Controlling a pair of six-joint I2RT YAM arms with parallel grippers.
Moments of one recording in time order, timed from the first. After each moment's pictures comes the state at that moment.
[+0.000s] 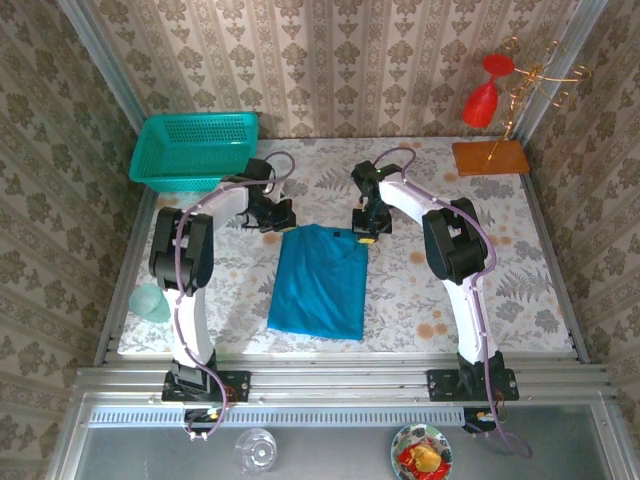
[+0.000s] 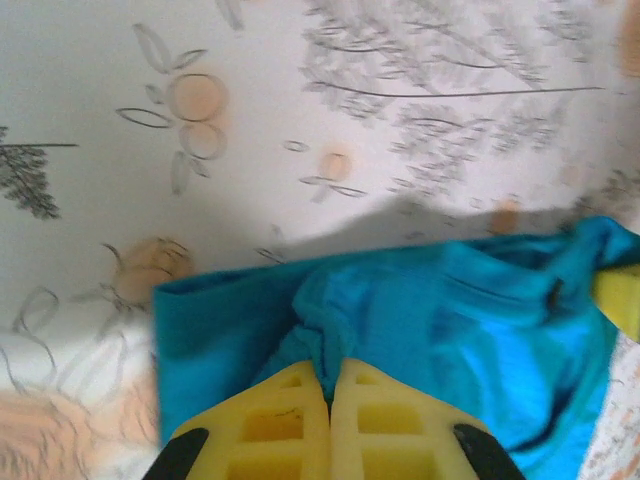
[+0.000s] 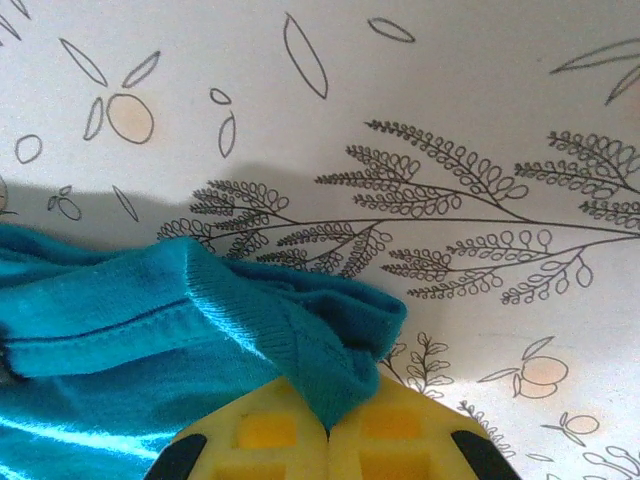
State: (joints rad) left arm -0.32 2.07 1.48 -0.66 0.50 -0.35; right arm 0.40 2.27 1.83 -1.09 -0.16 0.50
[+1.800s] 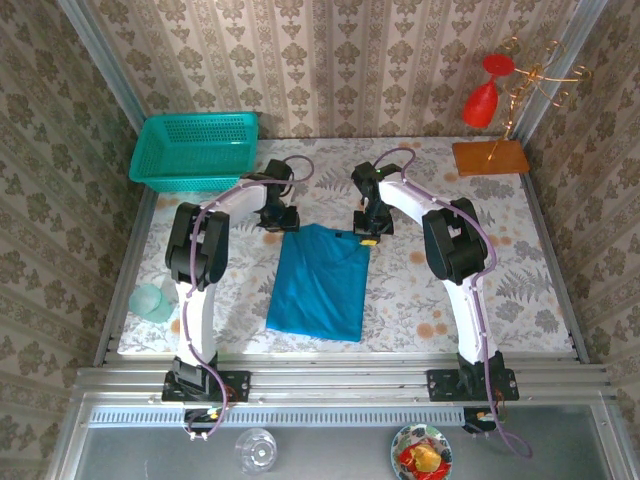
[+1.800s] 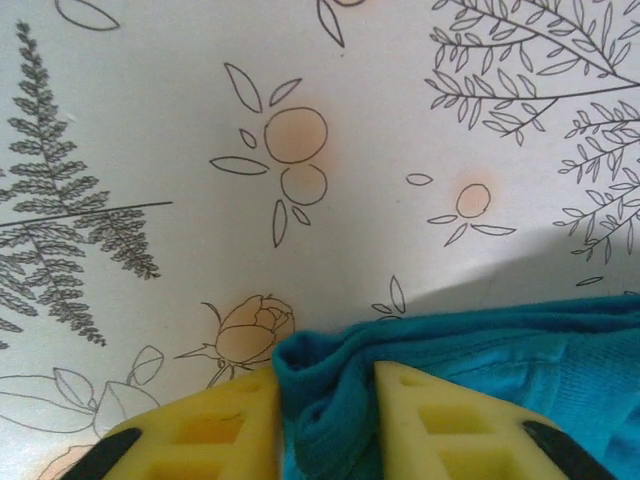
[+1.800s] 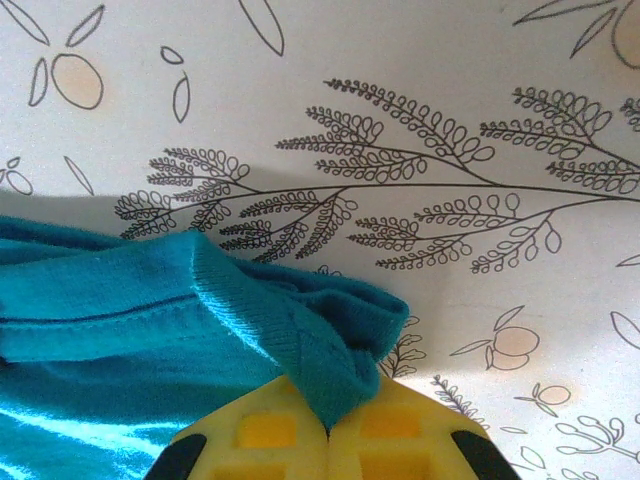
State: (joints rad) left arm -0.42 2.15 1.60 -0.78 0.16 -0.25; right arm 0.40 2.27 1.83 -1.12 -0.14 0.50
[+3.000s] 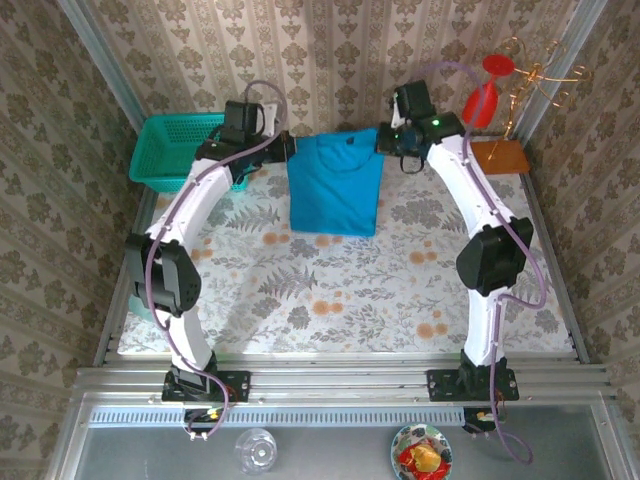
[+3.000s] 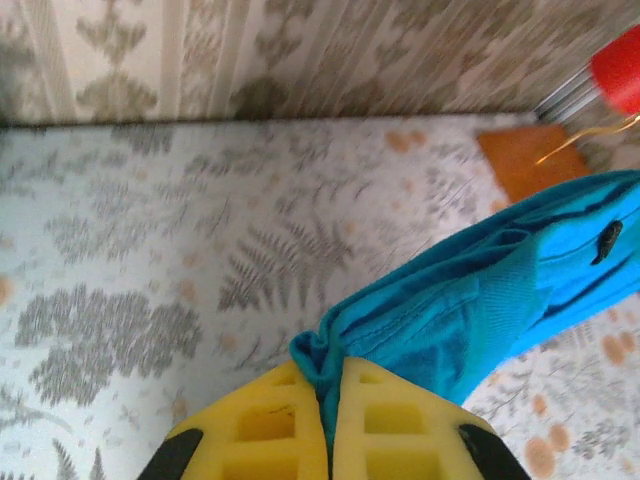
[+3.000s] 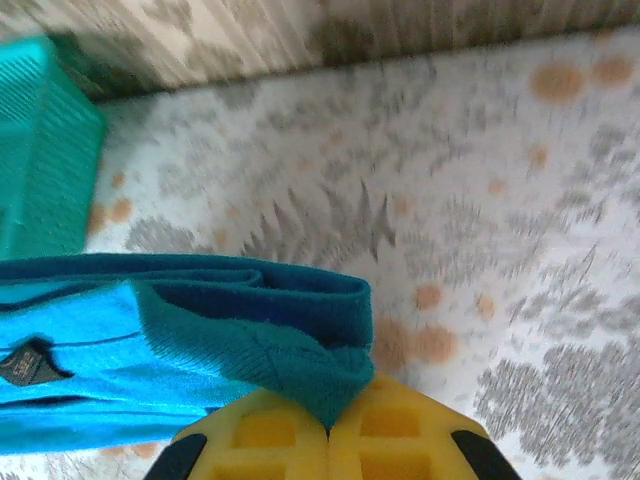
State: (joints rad) left arm -0.36 1.83 1.81 -0.55 0.35 -0.28; right arm 0.26 2.03 2.20 -0.95 -0.05 0.36
